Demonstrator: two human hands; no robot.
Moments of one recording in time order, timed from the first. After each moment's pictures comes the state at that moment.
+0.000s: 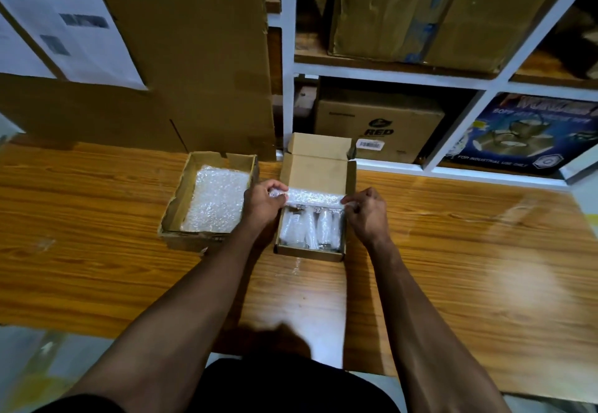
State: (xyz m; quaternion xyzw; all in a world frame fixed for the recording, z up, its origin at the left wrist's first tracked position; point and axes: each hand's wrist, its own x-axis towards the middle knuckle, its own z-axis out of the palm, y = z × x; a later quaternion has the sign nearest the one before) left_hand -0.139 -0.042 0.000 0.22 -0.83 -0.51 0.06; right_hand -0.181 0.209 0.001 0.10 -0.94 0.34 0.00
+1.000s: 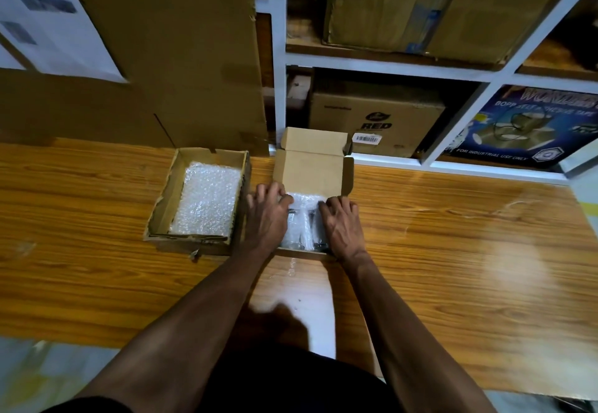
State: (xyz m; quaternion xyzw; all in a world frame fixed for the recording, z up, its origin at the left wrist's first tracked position) left_hand -0.129 -0.016 -0.033 0.05 -0.99 -0.07 0.11; right_hand -0.156 0.172 -0.012 0.26 -0.96 -0.06 -0.01
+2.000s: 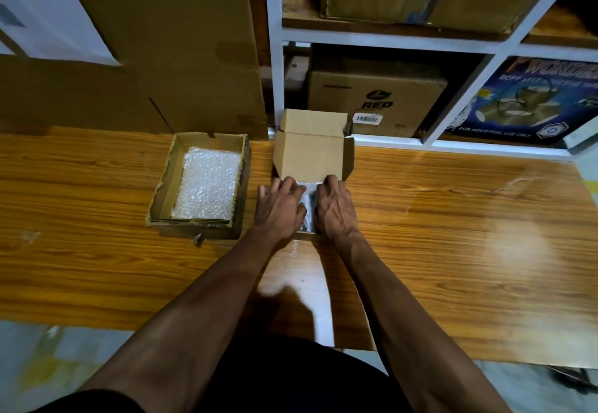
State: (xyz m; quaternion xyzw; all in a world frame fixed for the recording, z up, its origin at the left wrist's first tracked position) left_hand -0.120 0.001 -0.029 -0.01 -1.00 -0.05 -0.02; right_hand -0.151 0.151 -0.018 0.21 -0.98 0.03 -0.05
